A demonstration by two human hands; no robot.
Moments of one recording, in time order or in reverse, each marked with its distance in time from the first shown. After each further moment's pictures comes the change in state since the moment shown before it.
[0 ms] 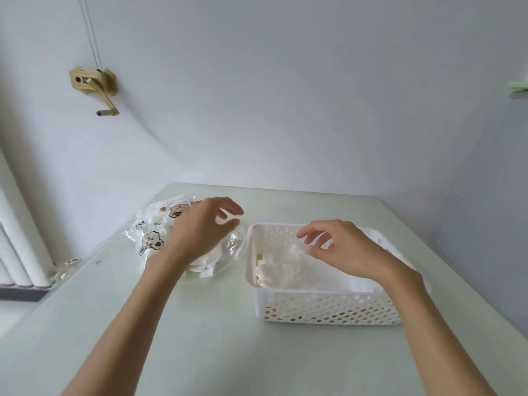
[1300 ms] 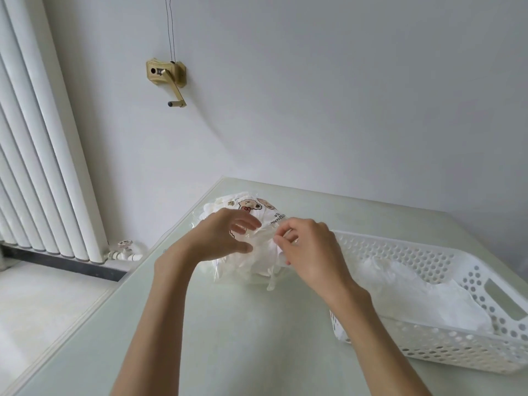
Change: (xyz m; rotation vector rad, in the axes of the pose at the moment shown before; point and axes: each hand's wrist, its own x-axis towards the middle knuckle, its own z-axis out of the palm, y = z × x) left_hand -0.022 -0.095 -0.054 -0.192 -0.259 -0.197; right_hand 0.065 -0.128 0.115 0.083 0.238 -0.109
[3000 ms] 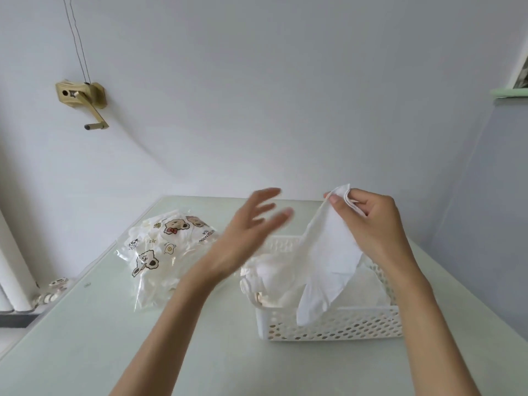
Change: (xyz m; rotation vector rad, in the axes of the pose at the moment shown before) left_hand 0.019 0.132 0.089 -0.530 0.031 0.313; right_hand -0.035 0.095 -0.155 0.354 0.438 0.092
